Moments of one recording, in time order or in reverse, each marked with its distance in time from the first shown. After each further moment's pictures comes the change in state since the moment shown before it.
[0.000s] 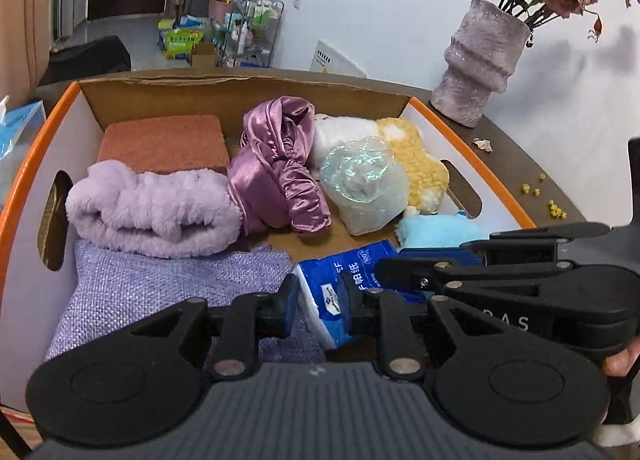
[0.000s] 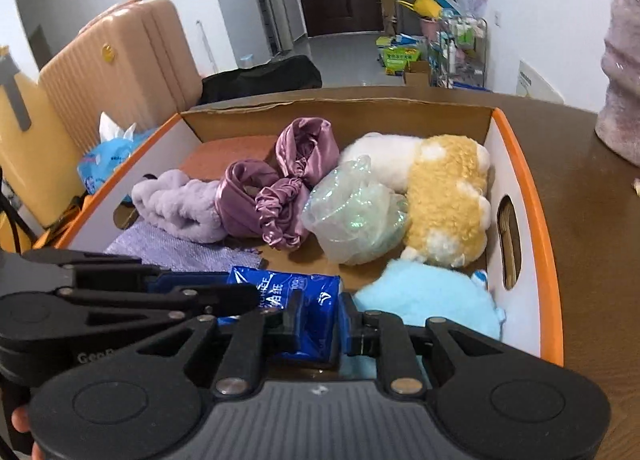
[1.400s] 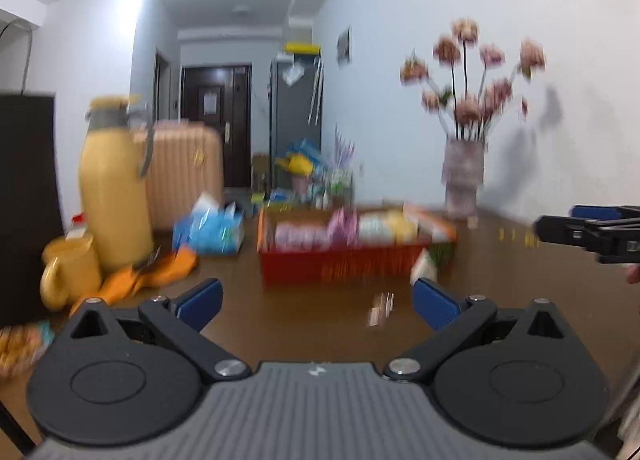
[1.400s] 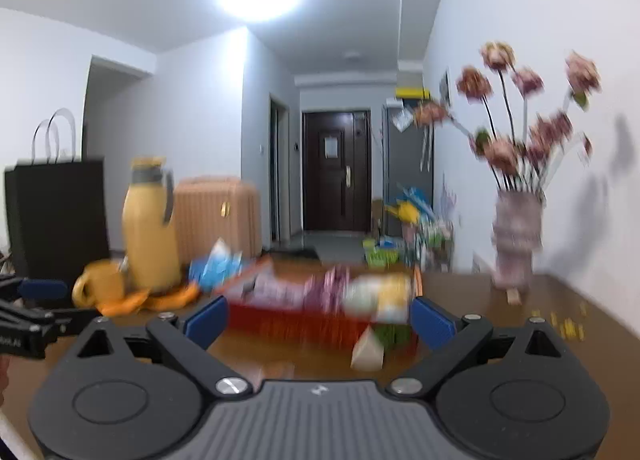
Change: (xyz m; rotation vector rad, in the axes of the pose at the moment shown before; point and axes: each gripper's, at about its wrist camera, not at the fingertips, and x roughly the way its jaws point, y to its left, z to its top) left arm -0.303 -0.093 -0.259 0.115 -0.516 0.327; right arm -0.284 0.077 -0.239 -0.117 -0.638 -0.082
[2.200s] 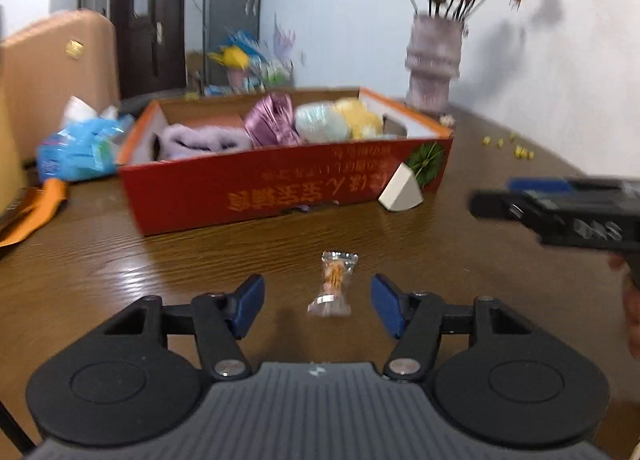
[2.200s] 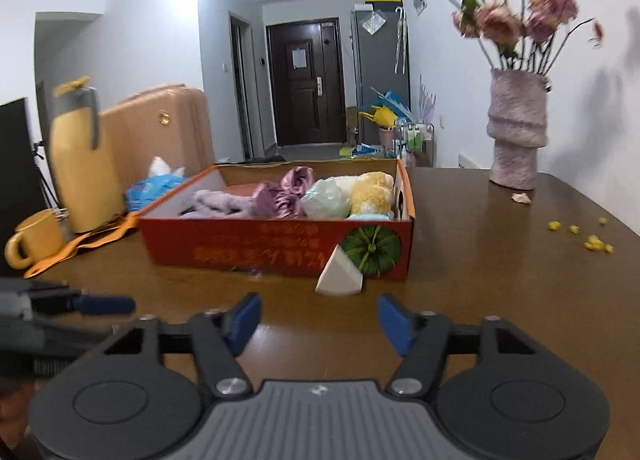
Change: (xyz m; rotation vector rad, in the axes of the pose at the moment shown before) left arm 0.214 -0.037 0.006 0.037 0.332 -0.203; right arm 0.157 -0.049 -0.022 0.084 0.277 -0.068
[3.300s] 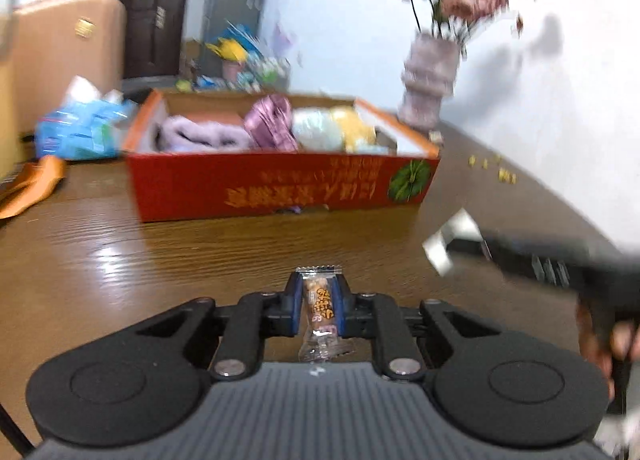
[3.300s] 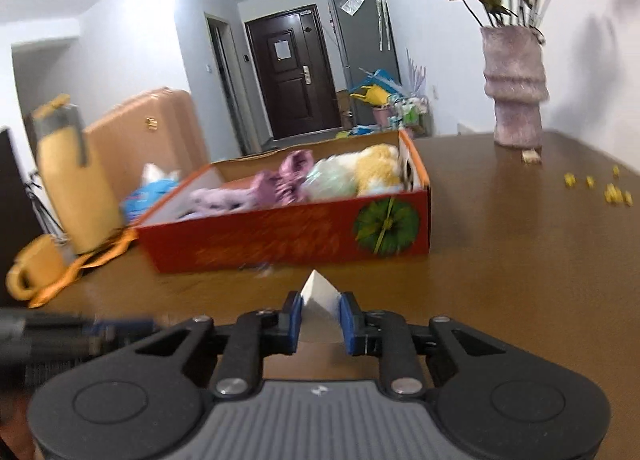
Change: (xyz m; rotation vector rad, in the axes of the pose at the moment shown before) left arm -0.045 0.015 -0.010 -0.110 -0.046 -0.055; right arm -0.008 0.009 -0.022 0.148 0.030 0.053
